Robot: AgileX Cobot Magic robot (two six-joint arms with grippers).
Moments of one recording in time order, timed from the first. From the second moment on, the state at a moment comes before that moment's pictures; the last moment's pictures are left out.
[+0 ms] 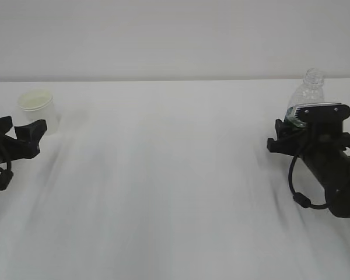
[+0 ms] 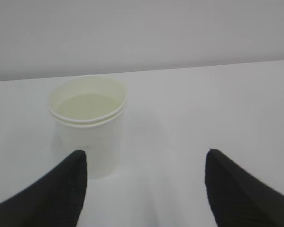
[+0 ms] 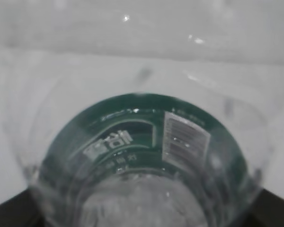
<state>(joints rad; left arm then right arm) -0.04 1.92 -0.50 0.17 -1.15 -0.10 0.15 2.19 -0.75 0.16 -1.12 -0.15</state>
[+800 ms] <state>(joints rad) -0.13 1.92 -0.49 0.15 -1.15 -0.10 0.15 2.31 -0.89 0.16 -1.12 -0.15</state>
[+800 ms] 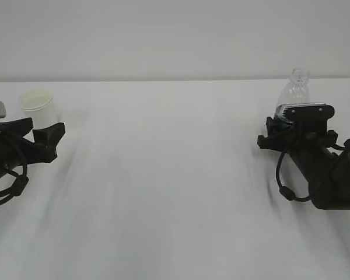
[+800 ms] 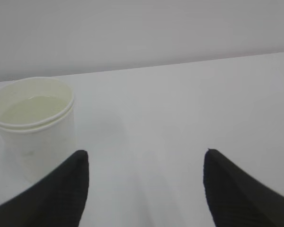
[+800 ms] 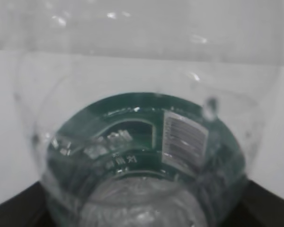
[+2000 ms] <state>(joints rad) -0.13 1.91 -0.49 0.15 -1.15 -0.10 0.15 2.26 -0.76 0.13 -1.15 -0.07</state>
